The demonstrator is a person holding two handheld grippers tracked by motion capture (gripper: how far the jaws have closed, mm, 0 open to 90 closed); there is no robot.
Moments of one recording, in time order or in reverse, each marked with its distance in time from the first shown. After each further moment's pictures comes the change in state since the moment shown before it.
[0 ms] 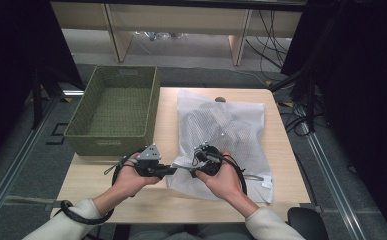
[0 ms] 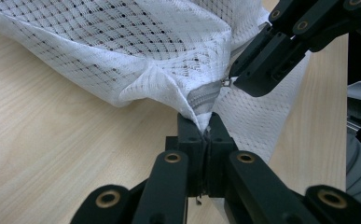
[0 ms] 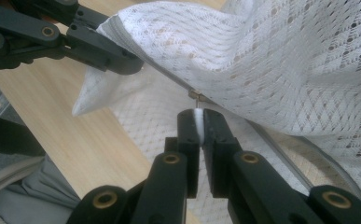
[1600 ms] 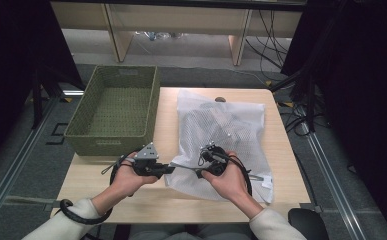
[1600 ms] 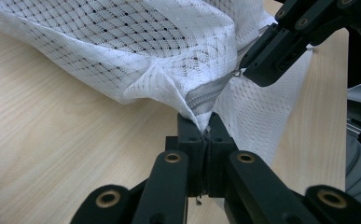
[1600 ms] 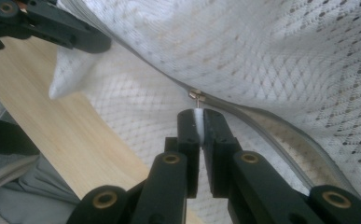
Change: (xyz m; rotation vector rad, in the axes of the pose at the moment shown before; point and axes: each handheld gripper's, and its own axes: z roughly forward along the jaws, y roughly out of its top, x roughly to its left) left arm 0.002 0.000 -0.006 -0.005 0.020 -0.016; right arm -0.013 -0.008 -0.007 0.012 -0.012 0.021
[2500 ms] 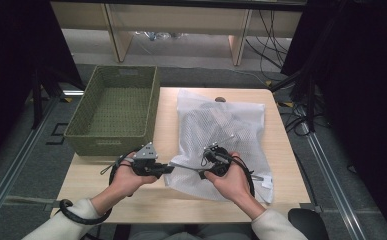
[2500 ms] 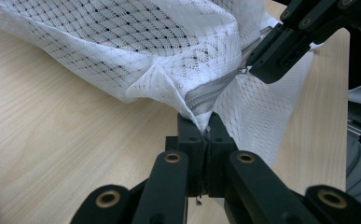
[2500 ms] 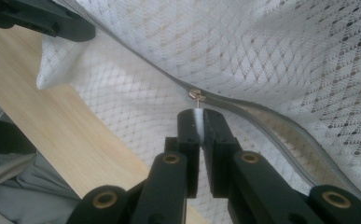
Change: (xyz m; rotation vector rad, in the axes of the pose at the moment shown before) left arm 0.001 0.000 -0.002 -0.009 -0.020 0.001; right arm -0.004 -0.005 -0.003 0.015 -0.005 0.036
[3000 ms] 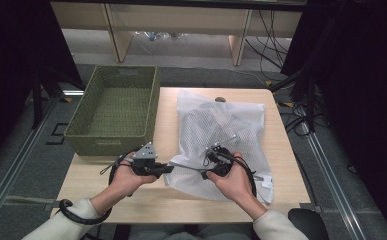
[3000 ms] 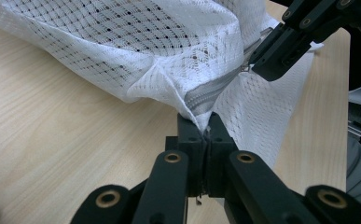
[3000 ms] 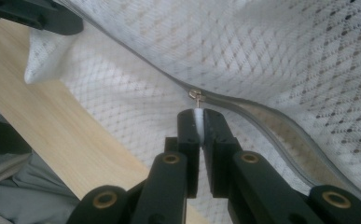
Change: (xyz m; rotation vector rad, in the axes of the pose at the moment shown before) left arm 0.000 0.000 -0.001 -0.001 0.013 -0.004; right arm -0.005 -0.003 -0.002 0.003 -0.017 0.013
